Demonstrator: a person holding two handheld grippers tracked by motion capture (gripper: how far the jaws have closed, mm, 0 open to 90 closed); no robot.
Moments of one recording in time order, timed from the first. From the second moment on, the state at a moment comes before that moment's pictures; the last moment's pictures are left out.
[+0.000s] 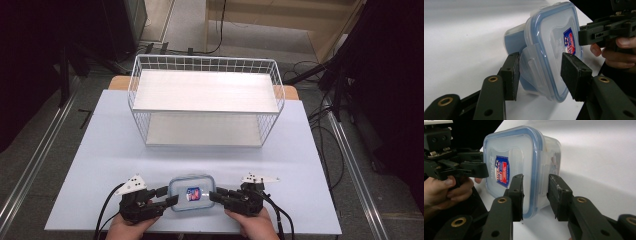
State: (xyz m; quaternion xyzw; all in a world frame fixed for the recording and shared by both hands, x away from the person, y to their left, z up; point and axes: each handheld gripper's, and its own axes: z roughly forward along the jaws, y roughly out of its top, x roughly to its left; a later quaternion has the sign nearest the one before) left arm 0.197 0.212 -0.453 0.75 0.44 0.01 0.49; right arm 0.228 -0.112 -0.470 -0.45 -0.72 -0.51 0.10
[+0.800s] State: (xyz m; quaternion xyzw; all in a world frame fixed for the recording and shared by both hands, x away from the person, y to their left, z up) left arm 0.197 0.208 -0.449 0.75 0.43 0.05 0.50; right arm 0.226 -0.114 -0.466 -0.45 -0.73 -0.52 0.06
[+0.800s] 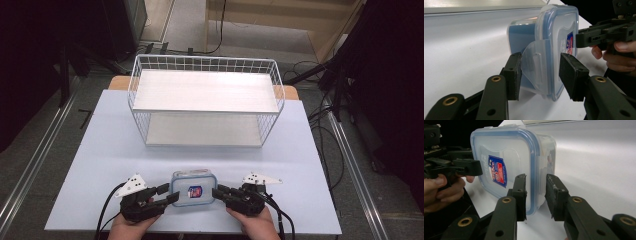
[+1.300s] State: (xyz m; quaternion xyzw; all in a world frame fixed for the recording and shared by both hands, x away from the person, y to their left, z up) left arm 0.200 0.211 -0.456 0.76 0.43 0.04 0.49; right arm 0.231 -0.108 -0.470 -0.44 -0.73 -0.52 0.06
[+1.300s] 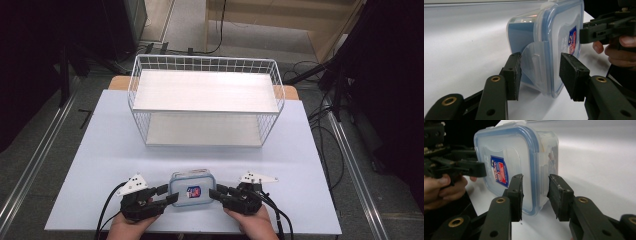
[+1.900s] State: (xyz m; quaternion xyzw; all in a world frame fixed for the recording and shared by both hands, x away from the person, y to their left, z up) left arm 0.199 0.207 -0.457 0.75 0.43 0.04 0.49; right arm 0.236 -0.106 -0.470 -0.43 -0.74 -0.52 0.05
